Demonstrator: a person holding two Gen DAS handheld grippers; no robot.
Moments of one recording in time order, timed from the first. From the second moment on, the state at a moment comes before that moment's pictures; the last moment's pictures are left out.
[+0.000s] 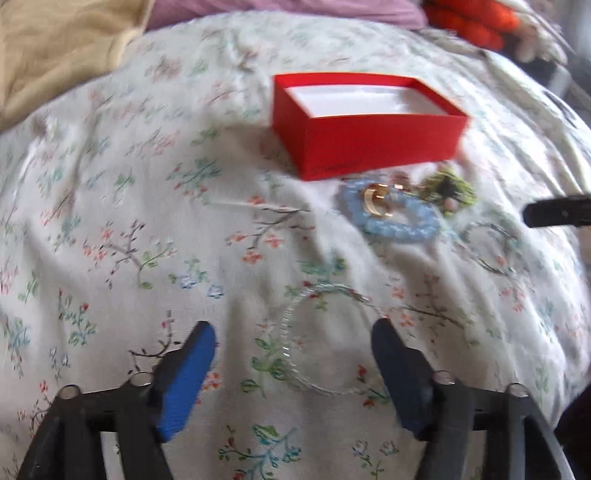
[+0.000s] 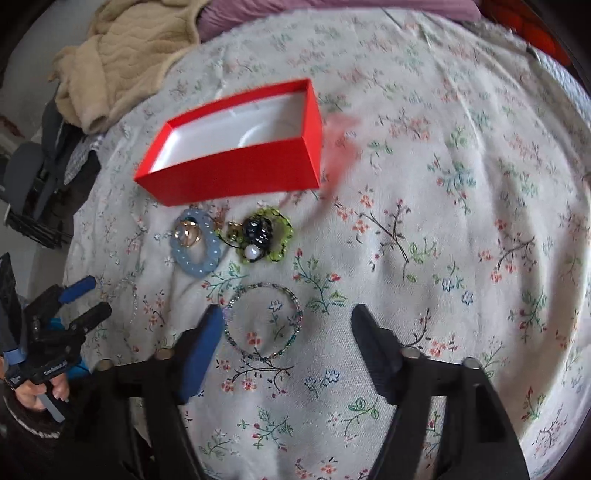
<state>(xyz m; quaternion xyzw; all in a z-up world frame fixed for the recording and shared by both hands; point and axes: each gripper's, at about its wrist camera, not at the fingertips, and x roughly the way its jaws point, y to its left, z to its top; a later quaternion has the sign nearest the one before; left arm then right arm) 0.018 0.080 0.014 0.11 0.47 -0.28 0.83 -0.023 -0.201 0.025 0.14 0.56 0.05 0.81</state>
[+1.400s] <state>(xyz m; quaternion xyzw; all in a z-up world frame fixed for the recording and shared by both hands) 0.007 0.064 -0.008 0.12 0.43 -0.33 0.83 -0.035 -0.138 -0.009 -0.06 0.51 0.13 0.85</state>
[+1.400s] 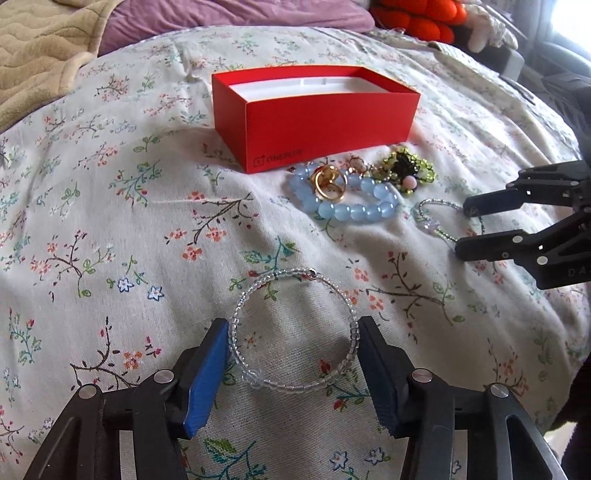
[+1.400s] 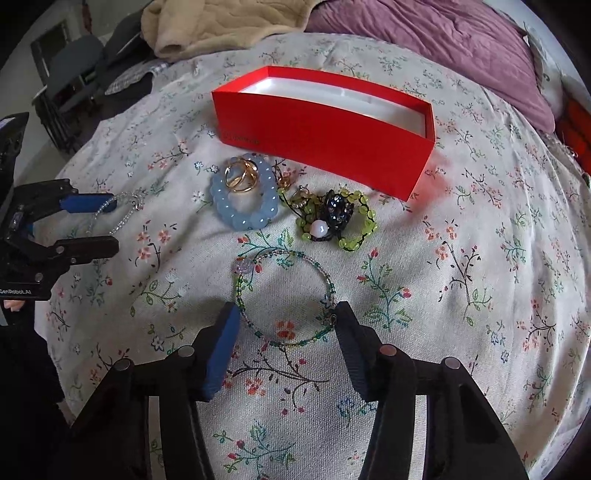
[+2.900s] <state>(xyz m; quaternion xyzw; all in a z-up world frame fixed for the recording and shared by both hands) 0.100 -0.019 0.068 0.15 0.40 -0.30 0.85 0.059 -0.177 0.075 0.00 0.46 0.08 0.89</state>
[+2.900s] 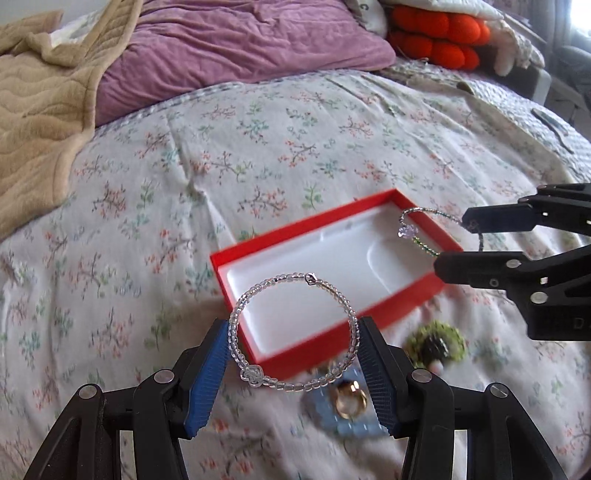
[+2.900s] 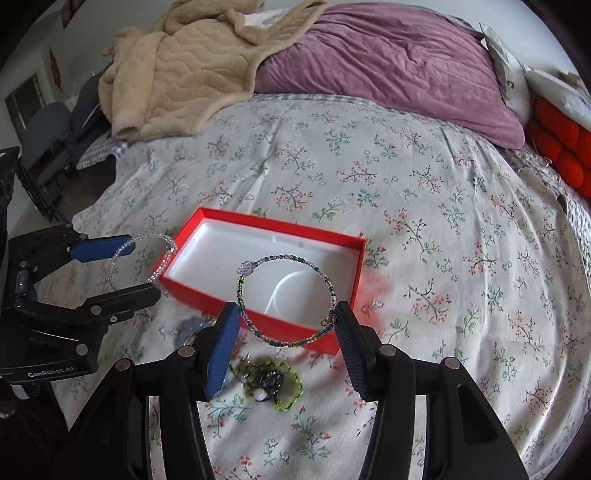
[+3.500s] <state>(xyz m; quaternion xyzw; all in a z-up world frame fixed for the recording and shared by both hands) 0.137 -0.047 0.038 0.18 0.40 -0.30 0.85 0.103 -0.192 0.047 -0.01 0.49 0.07 0.87</state>
